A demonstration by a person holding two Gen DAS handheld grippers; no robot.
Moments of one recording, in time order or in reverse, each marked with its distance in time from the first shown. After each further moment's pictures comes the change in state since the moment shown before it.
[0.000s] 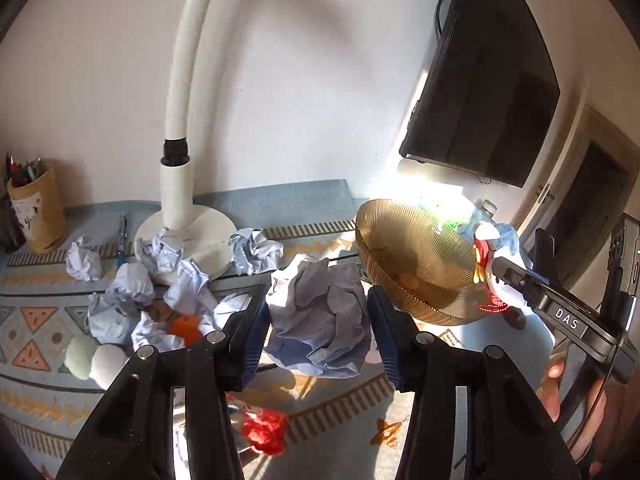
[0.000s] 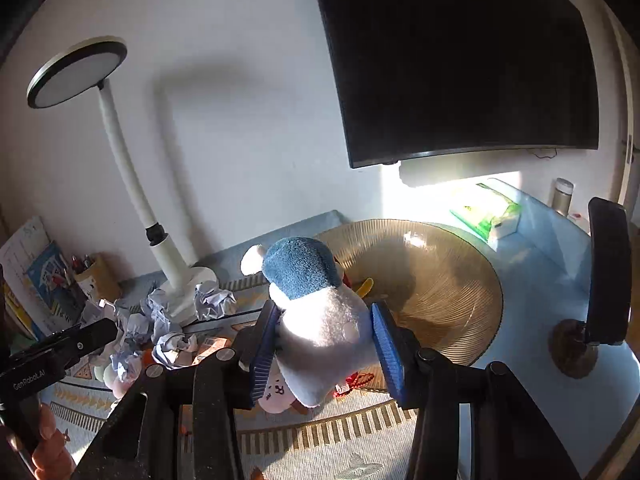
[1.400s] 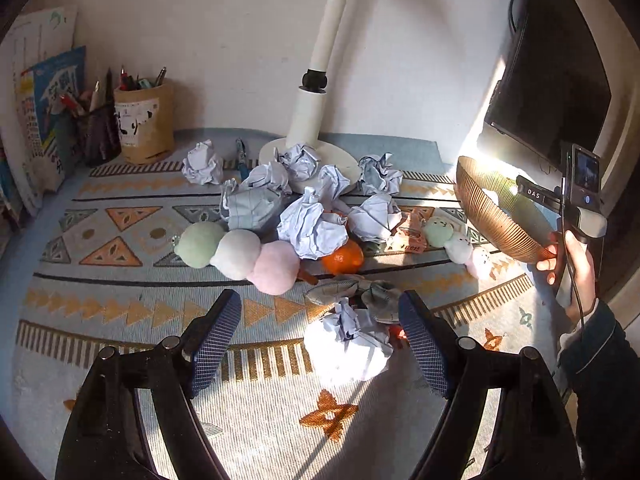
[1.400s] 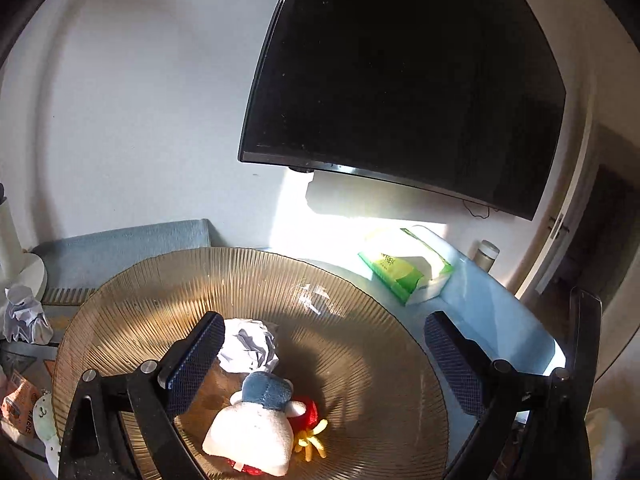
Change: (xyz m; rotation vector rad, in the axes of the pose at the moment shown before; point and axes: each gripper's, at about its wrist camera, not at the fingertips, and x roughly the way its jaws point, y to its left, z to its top) left arm -0.065 0.111 -0.100 -0.114 0.047 0.199; right arm 0.133 -0.019 0.036 -0.248 -0.073 -0.451
